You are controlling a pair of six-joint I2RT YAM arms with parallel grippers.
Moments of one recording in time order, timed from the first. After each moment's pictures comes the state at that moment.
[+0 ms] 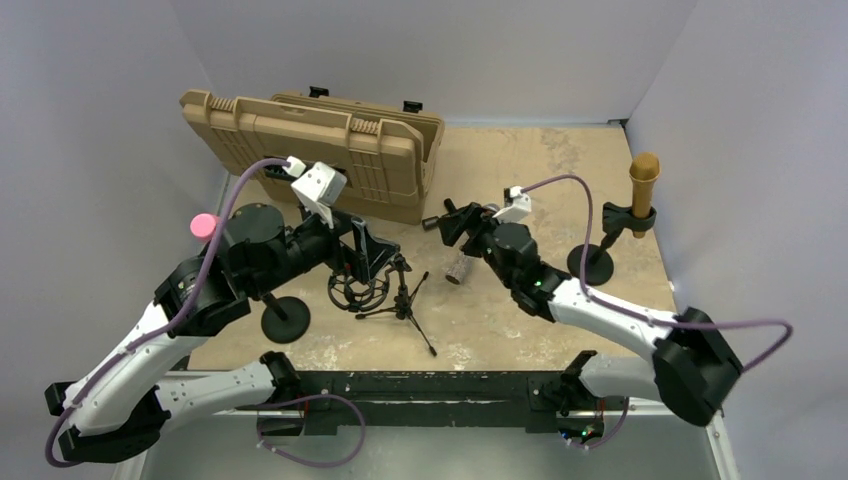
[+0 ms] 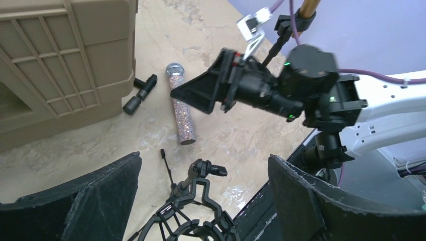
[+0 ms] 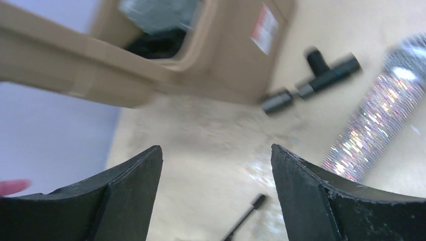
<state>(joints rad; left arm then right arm) -0.92 0.87 1.34 -0.70 -0.10 -0.33 0.76 1.27 0.63 0.34 0.37 0.83</state>
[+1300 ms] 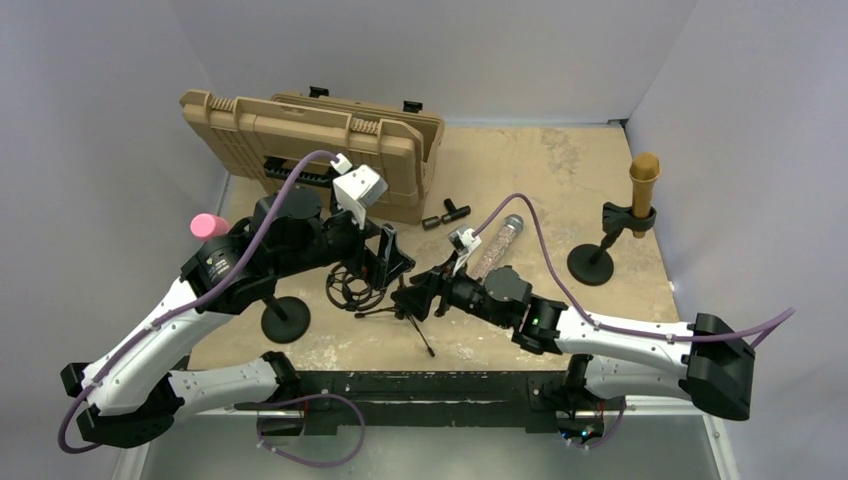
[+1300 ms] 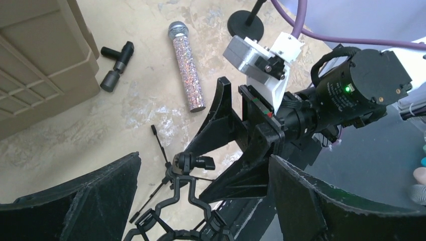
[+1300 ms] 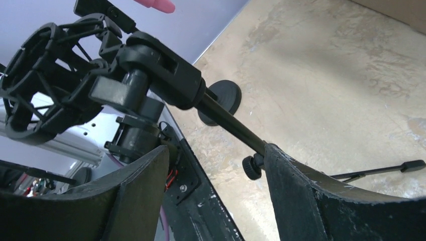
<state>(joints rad) -0.90 1.01 1.43 -0.82 0.06 -0.25 1.12 1.10 0.57 0.47 0.07 0.63</state>
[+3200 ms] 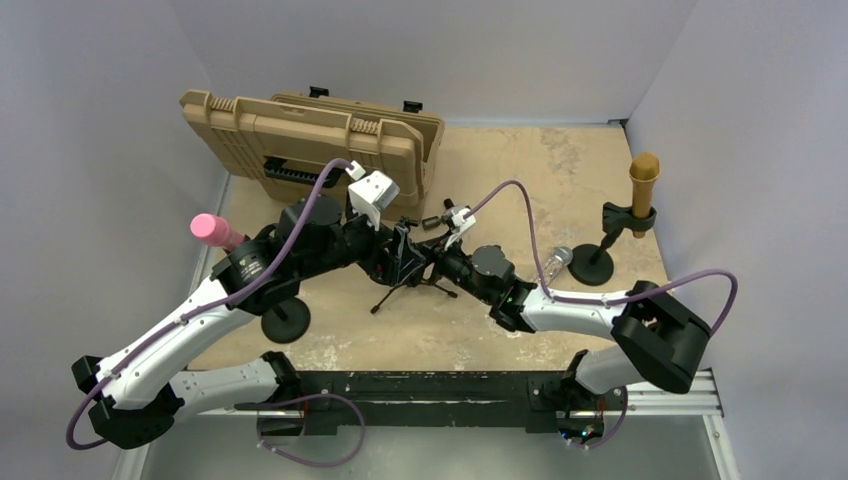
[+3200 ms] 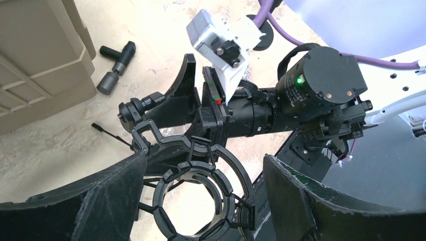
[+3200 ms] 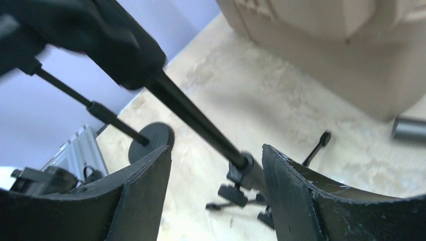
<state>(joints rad) -0.90 1.00 1.24 -0.63 0.04 -0.28 0.94 1.40 0.58 0.82 0.06 0.46</state>
